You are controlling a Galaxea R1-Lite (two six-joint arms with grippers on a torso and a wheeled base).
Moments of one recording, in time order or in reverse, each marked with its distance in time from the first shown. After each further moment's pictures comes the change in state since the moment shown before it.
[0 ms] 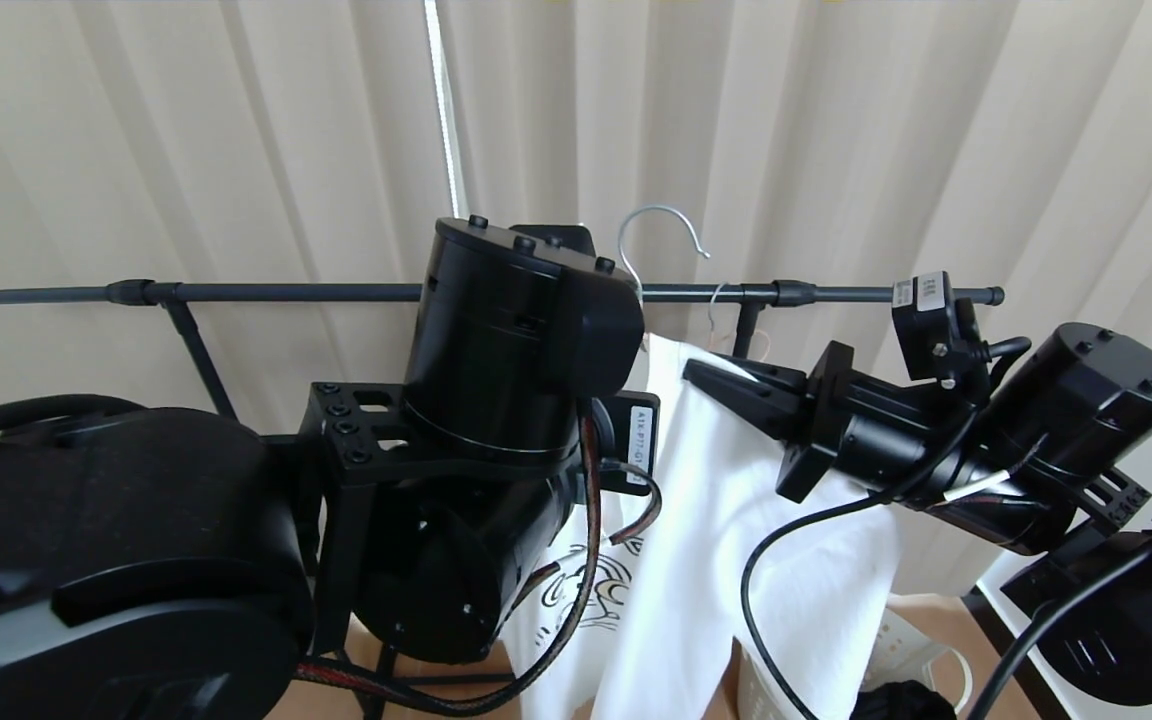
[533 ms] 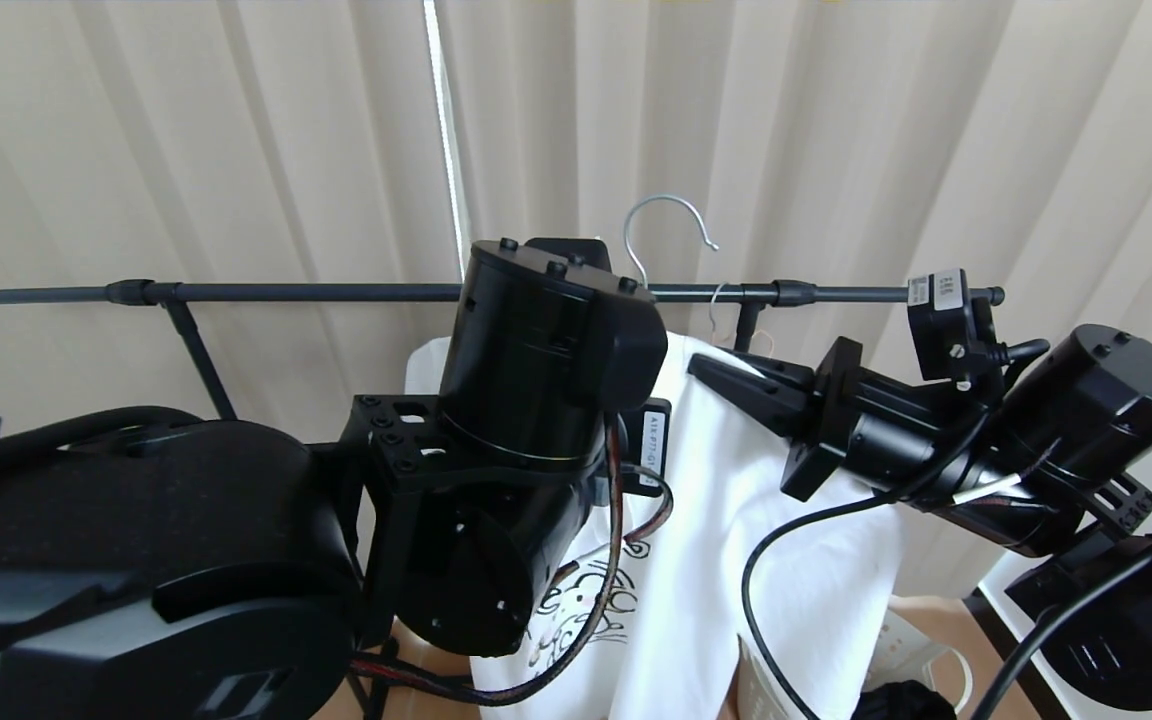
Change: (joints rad) left arm 0.003 0.039 -0.003 -0.037 0.000 0.005; right arm 0.001 -0.003 0.011 -0.044 0.001 0.000
